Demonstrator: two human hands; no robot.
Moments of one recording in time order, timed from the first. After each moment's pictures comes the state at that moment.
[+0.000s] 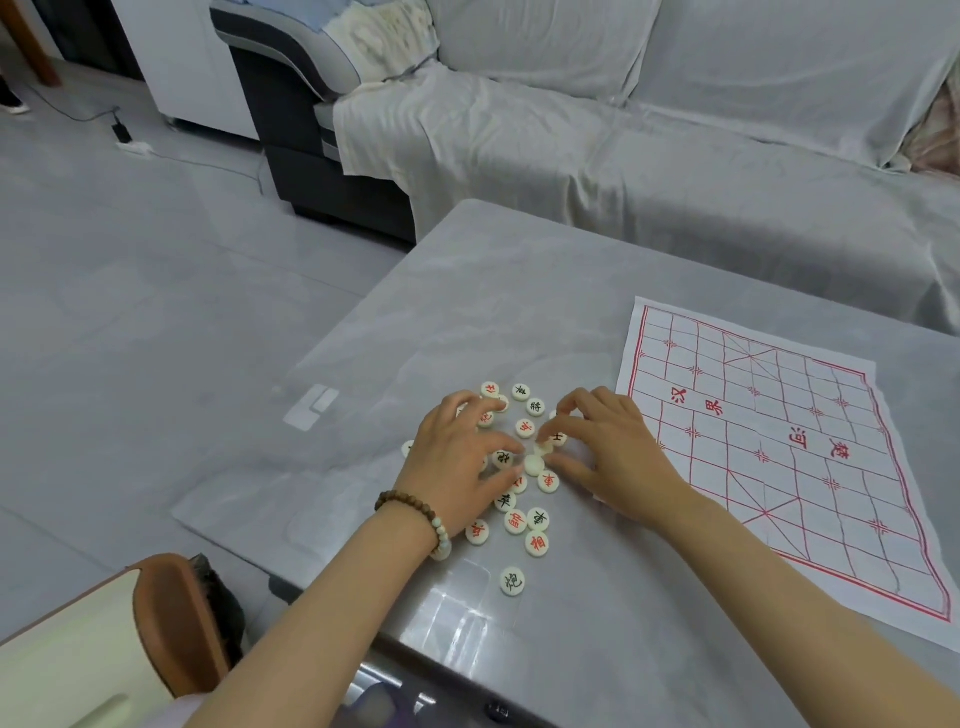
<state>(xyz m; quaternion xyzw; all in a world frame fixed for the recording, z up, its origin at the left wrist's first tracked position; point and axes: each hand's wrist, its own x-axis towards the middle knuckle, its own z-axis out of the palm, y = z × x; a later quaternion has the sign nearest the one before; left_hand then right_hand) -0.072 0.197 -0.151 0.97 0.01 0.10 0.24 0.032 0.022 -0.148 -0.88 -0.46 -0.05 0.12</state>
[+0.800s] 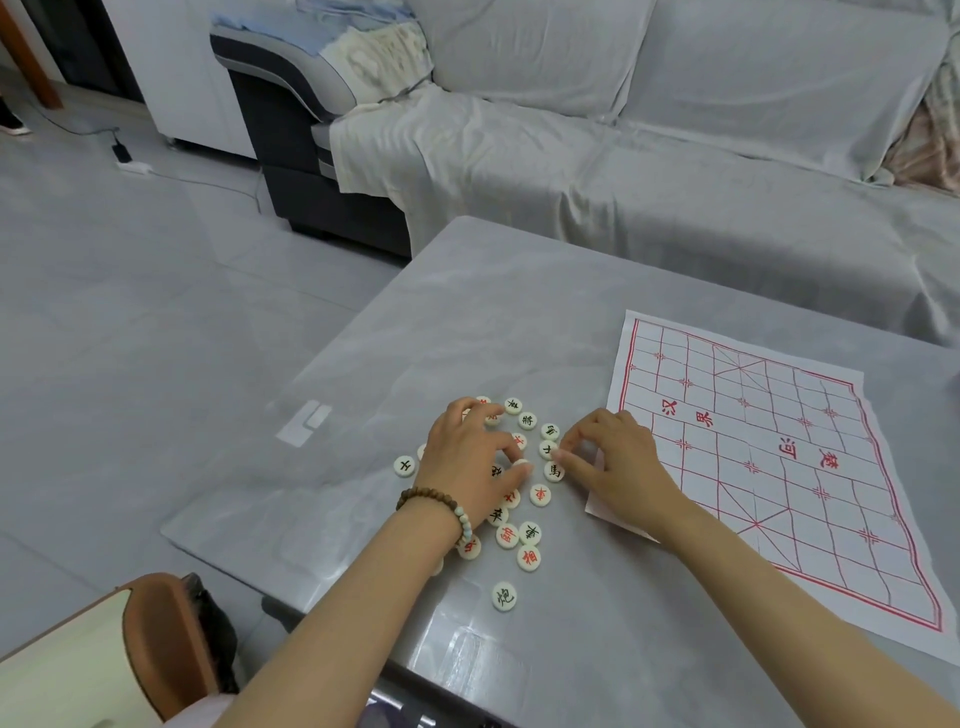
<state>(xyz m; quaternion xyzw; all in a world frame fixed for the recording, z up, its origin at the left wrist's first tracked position) -0.050 0.183 -0.147 0.96 0.07 0.05 0.25 0.035 0.016 -0.152 -0.92 -0.31 0.02 0.24</state>
